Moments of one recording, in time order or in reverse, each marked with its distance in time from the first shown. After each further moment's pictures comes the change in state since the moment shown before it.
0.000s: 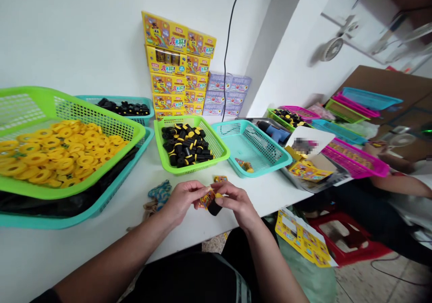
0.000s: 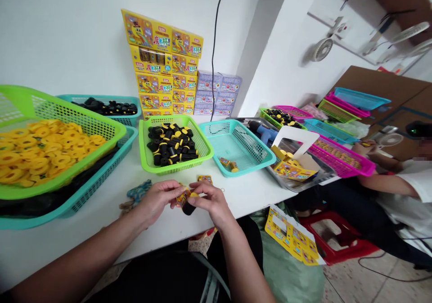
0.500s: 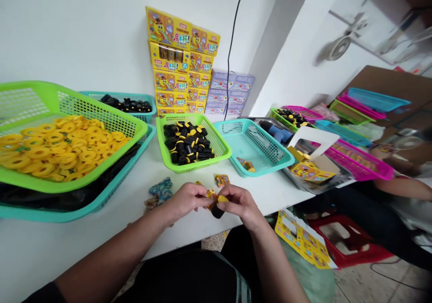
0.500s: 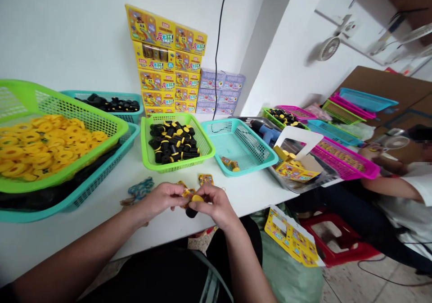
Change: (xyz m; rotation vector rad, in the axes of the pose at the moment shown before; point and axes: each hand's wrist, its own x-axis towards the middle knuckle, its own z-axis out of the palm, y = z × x) left_hand -0.001 0.006 -0.007 0.370 -0.242 -0.062; right_hand -0.007 -0.003 -0.014 -0.106 -0.137 0.052
